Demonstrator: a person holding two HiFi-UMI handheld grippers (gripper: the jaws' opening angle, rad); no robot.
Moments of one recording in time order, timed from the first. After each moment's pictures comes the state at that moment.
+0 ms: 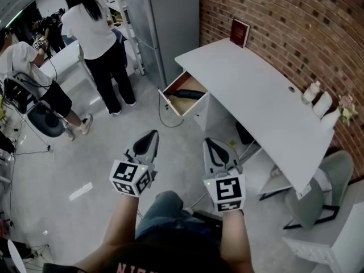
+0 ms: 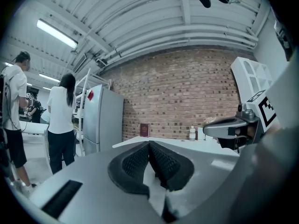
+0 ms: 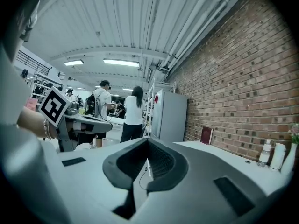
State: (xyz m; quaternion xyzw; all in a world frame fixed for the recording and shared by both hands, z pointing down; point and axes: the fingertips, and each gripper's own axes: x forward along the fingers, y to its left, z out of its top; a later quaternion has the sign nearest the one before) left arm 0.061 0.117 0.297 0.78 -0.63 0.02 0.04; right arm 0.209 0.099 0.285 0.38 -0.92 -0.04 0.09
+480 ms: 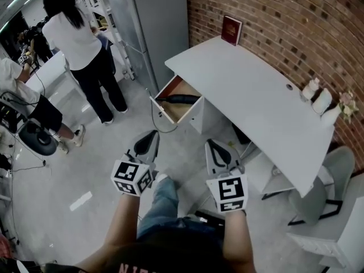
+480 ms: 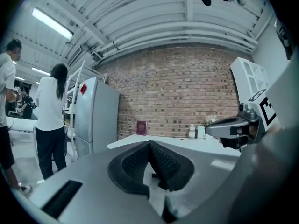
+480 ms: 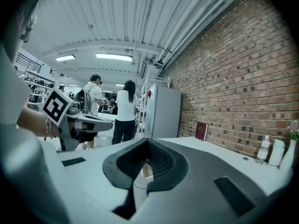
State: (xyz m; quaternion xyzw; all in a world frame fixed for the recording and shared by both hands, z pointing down) left arm 0.039 0.032 0.323 0.80 -0.60 0.02 0.05; right arm 0.195 0.029 0.312 0.41 -0.90 -0.02 0.11
